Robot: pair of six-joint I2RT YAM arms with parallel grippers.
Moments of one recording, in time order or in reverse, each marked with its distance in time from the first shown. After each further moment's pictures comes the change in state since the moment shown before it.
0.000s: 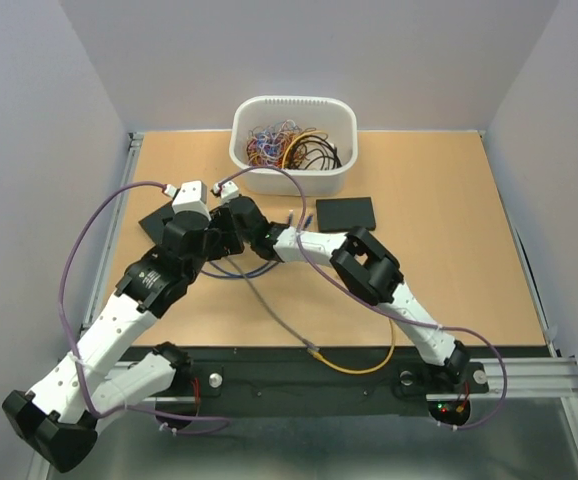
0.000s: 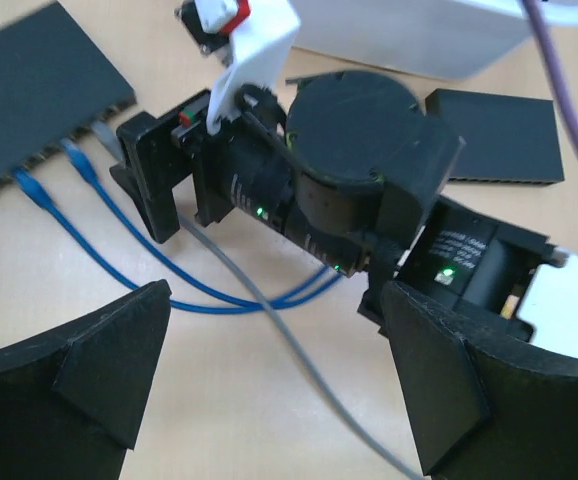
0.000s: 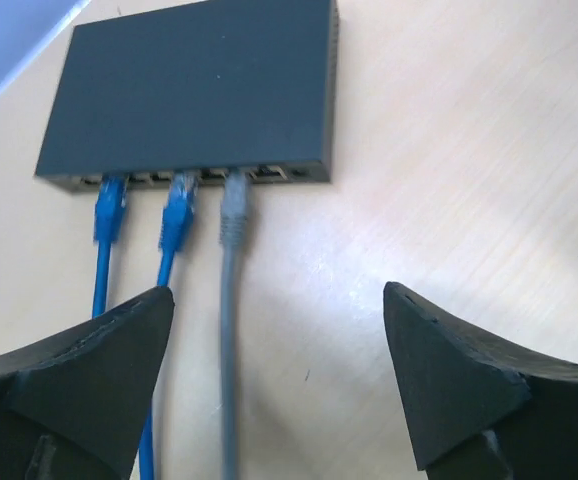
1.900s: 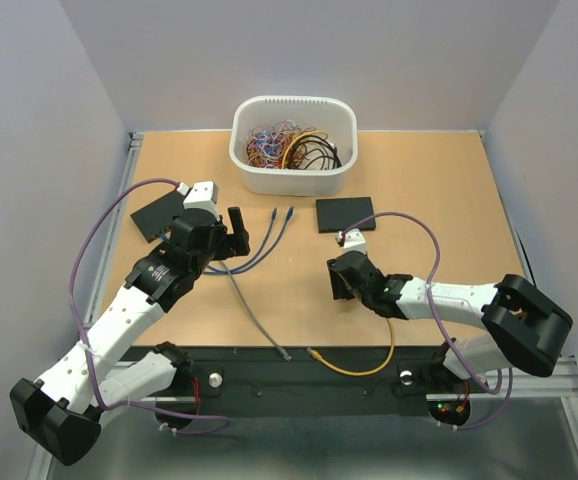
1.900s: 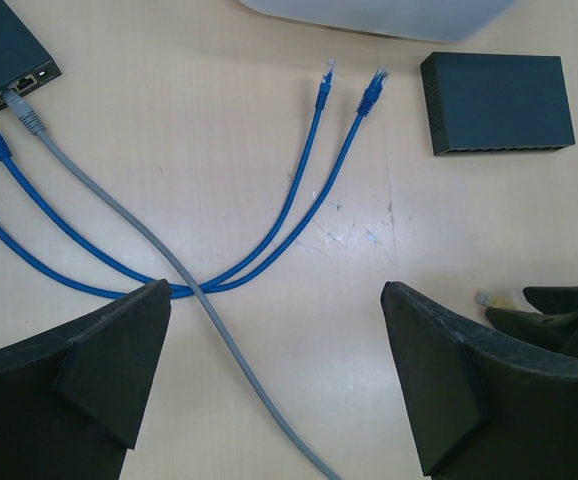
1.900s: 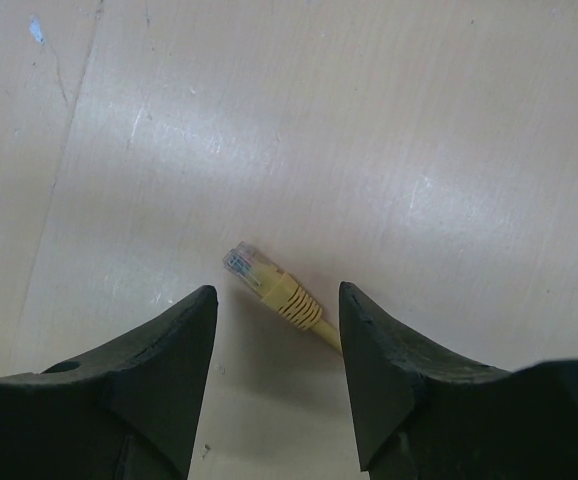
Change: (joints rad) left arm 0.013 0.053 -0.033 0.048 0.077 0.047; right arm -0.045 -1.109 -1.318 -0.244 0.365 0.170
